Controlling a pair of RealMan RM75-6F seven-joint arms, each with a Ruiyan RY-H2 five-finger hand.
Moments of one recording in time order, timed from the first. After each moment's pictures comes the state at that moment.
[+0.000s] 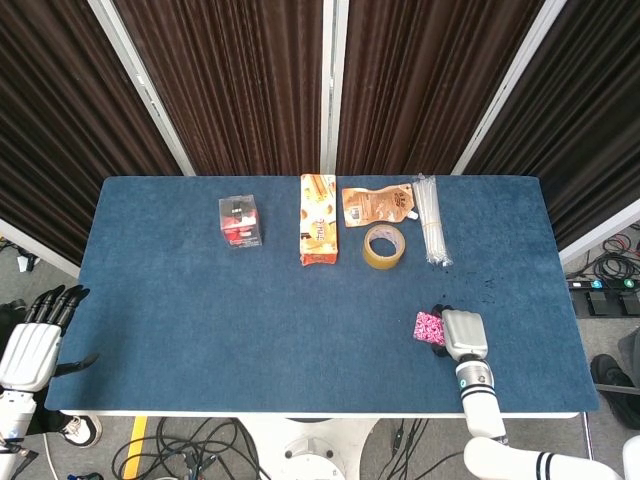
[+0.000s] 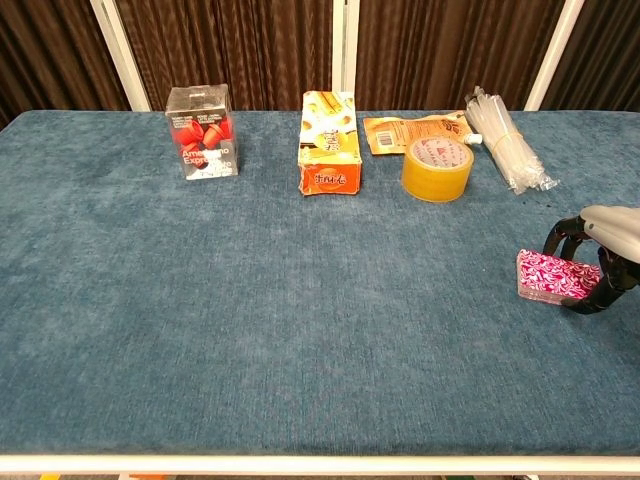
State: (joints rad) left arm -0.12 -1.23 0.00 -1.36 1.56 1.48 -0.16; right arm 0.50 -1.58 0.12 -1.64 -0.70 1.21 -0.71
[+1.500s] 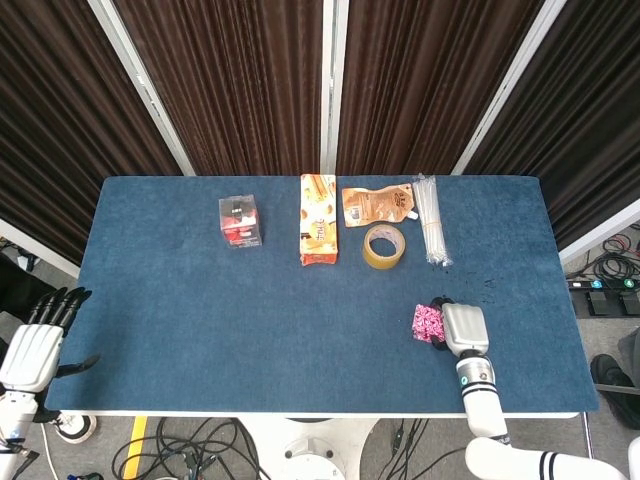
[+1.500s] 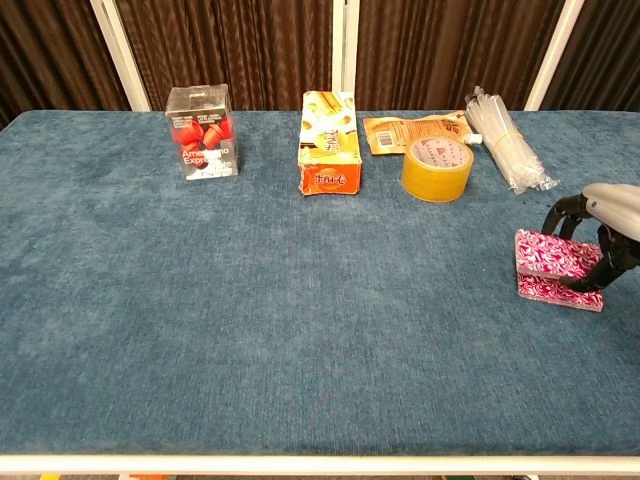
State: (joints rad) left arm -0.12 -1.24 0.00 -1.36 1.56 1.47 -0.16; right arm 0.51 -1.56 0.13 -1.68 -0.74 1.24 -0.69
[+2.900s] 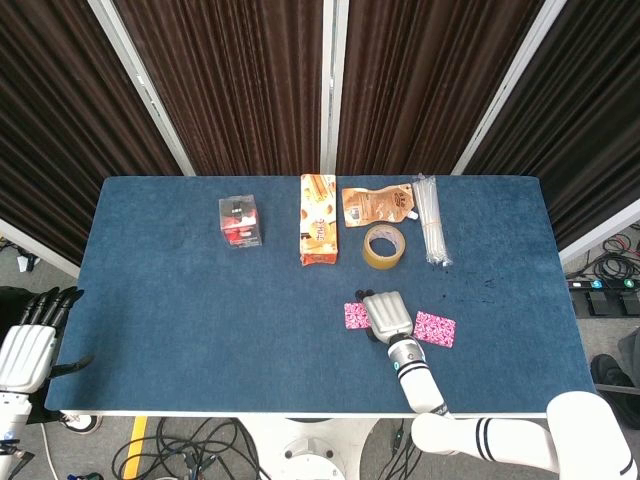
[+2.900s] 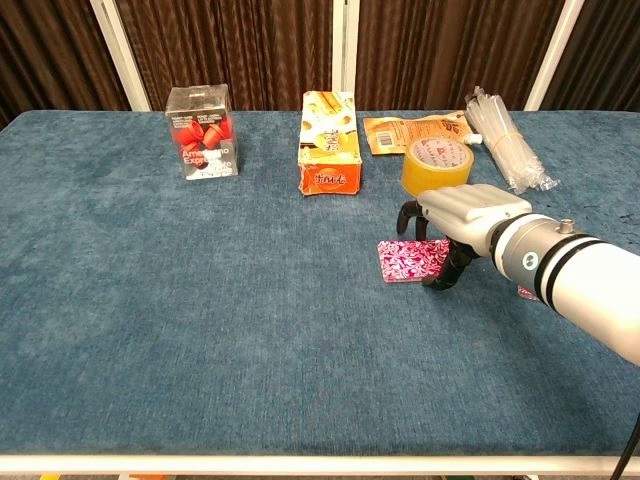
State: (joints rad) left arm -0.11 -1.24 0.00 -1.33 1.55 1.48 -0.19; right arm 0.75 -1.79 0.16 -1.49 -0.70 1.07 -0.82
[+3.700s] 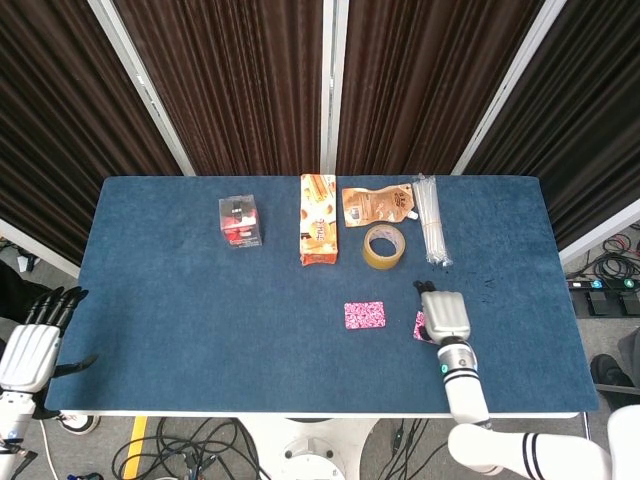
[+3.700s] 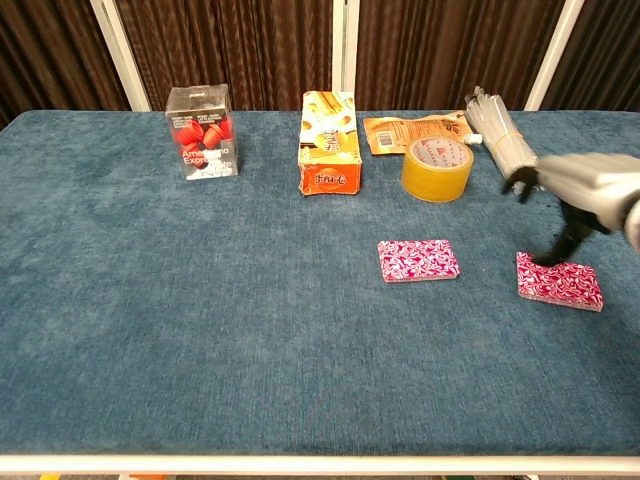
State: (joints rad) left arm -0.11 -1.24 0.00 -1.34 1.56 1.48 -0.18; right arm 0.64 -1.56 0.14 -1.73 -0.60 1.29 -0.86
